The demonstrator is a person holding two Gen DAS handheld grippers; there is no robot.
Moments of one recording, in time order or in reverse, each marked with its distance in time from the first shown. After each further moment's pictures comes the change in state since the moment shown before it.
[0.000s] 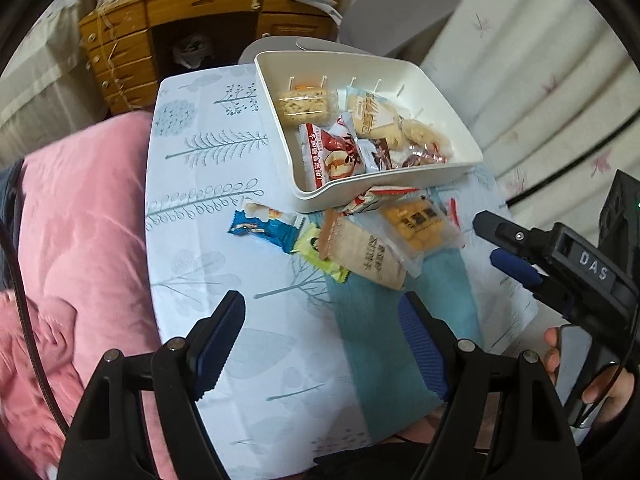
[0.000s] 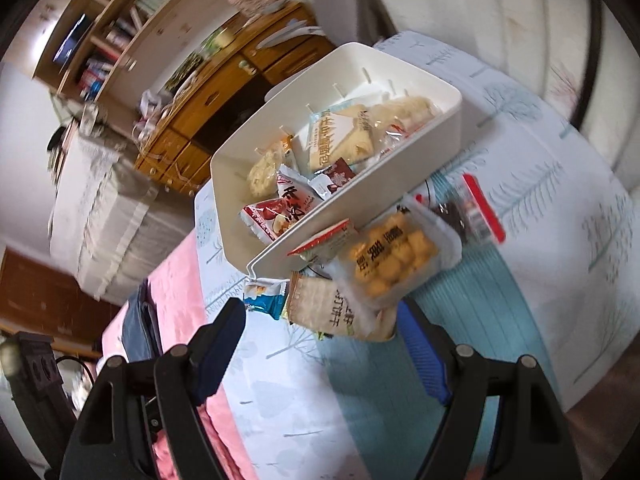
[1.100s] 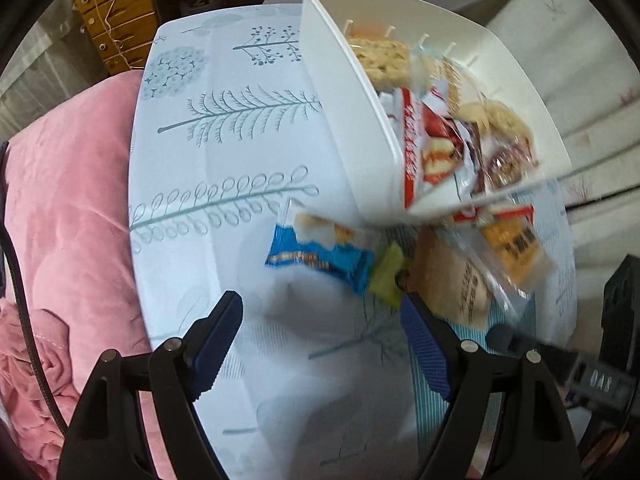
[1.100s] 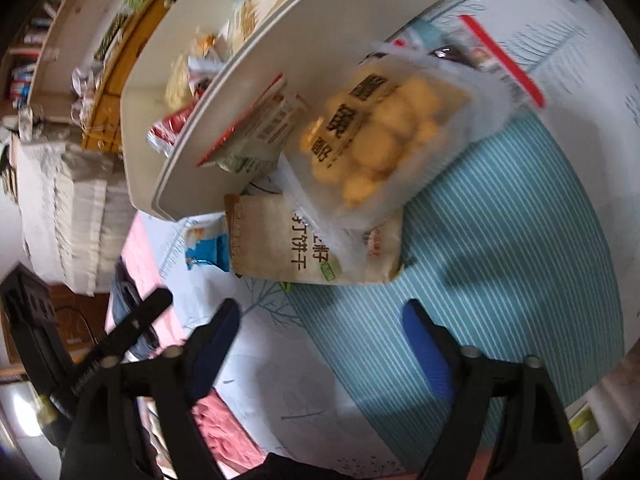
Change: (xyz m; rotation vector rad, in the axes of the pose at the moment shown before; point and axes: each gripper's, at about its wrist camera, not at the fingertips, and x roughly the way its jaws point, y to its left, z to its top) left arm 0.119 0.066 0.051 -0.078 0.141 0.029; right arm 0.111 -0.024 -0.025 0.158 0.334 -0.077
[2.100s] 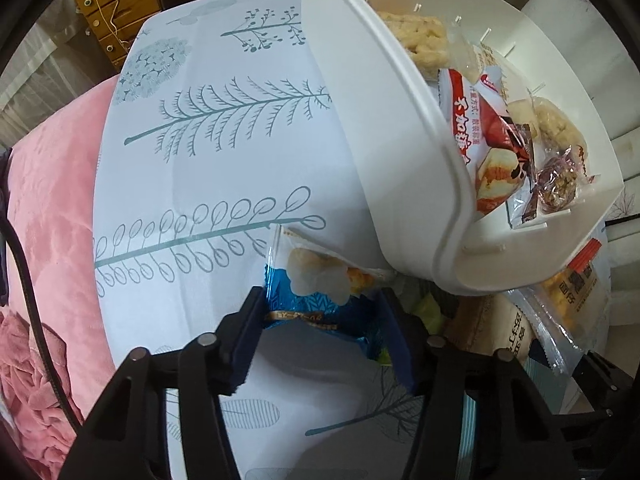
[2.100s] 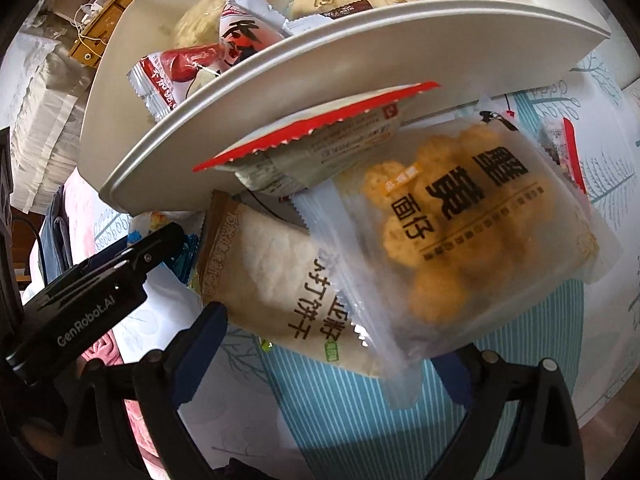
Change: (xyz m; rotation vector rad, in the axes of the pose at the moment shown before) left arm 0.064 -0.017 0.029 -0.005 0.012 0.094; right arm 0.046 0.058 0.024 -0.306 0.026 -0.252
